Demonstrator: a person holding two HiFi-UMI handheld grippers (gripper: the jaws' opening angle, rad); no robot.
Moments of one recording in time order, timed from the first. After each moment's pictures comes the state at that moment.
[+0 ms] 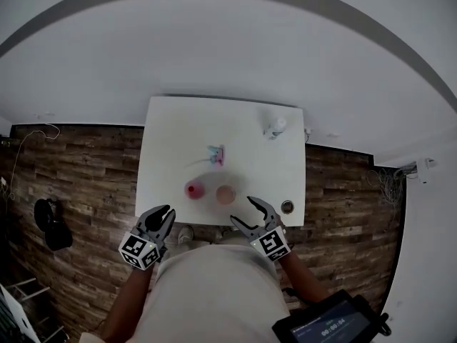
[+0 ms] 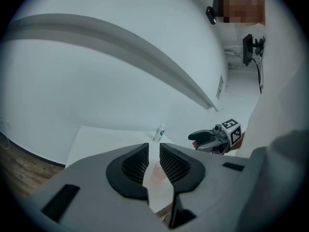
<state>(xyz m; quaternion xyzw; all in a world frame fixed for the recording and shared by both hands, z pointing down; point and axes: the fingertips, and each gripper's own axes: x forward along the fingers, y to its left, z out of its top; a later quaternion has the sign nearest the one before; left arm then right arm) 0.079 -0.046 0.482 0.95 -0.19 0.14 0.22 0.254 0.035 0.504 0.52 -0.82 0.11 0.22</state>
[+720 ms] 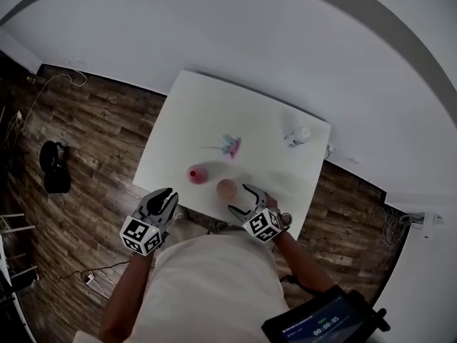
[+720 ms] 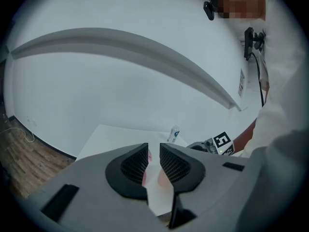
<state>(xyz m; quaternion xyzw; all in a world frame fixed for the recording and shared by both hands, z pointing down) 0.101 -0.035 0.496 0.91 -0.32 0.15 0.22 0.269 0.014 0.623 0.33 -0.88 0.10 0.32</state>
